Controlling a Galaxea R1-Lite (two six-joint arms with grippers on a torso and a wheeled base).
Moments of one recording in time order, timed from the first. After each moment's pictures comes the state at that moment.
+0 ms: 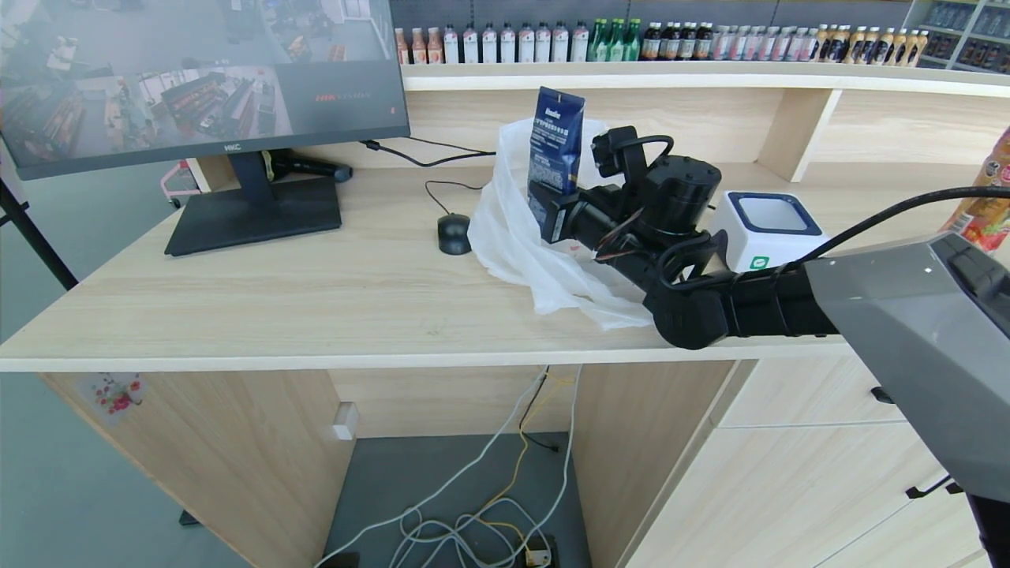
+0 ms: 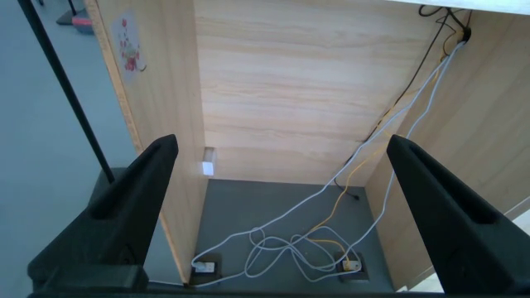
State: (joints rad) left arm 0.00 0.00 0.00 0.00 0.00 -0.01; right arm 0.49 2.30 -1.70 -0.85 0.14 -0.01
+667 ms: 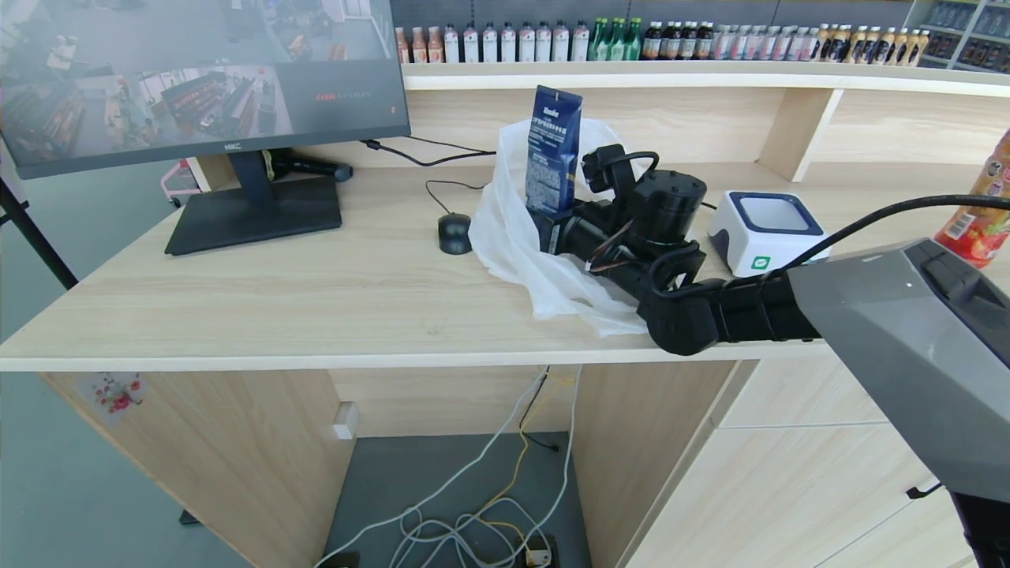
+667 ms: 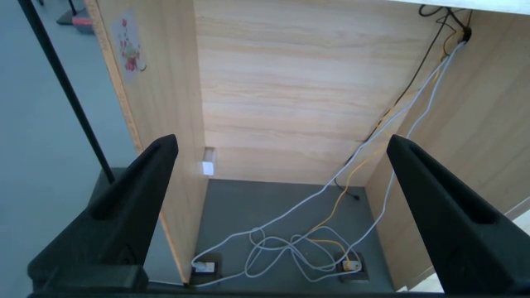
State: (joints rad) left arm 0.00 0.00 0.00 0.00 0.00 -0.01; right arm 0.49 2.32 -1.70 -0.84 0.14 -0.01
